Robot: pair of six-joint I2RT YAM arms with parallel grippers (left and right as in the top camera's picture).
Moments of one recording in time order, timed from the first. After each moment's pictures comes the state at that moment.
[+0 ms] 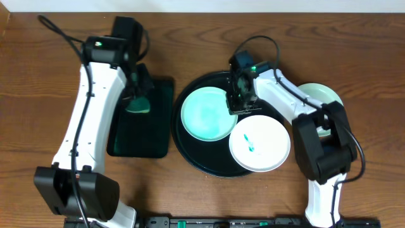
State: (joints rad) left arm -0.11 1.71 1.71 -1.40 -0.12 -0.54; right arm 0.47 2.08 1.53 -0.90 -0.11 0.27
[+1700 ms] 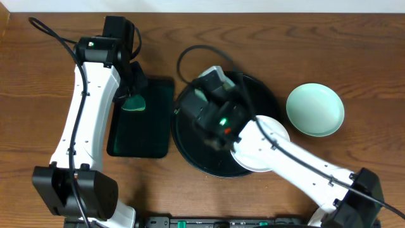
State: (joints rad) left arm -0.08 1.71 1.69 -1.36 -0.12 -0.54; right arm 0.93 1.72 1.54 -1.04 0.89 0.28
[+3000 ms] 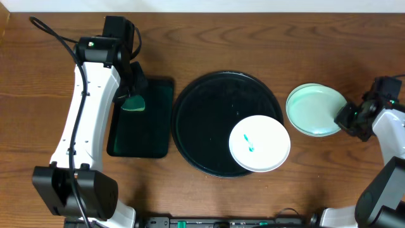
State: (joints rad) left arm -0.08 1.71 1.69 -1.36 -0.12 -0.51; right arm -0.39 1.62 1.01 -0.71 -0.06 0.33
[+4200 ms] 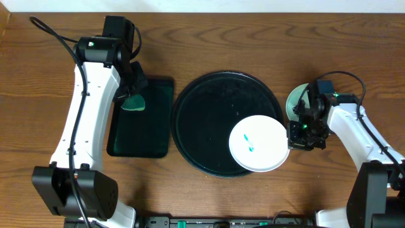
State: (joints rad) left arm -0.08 1.71 1.69 -1.36 -0.12 -0.51; right arm 0.03 1.62 1.00 -1.06 -0.23 0.15
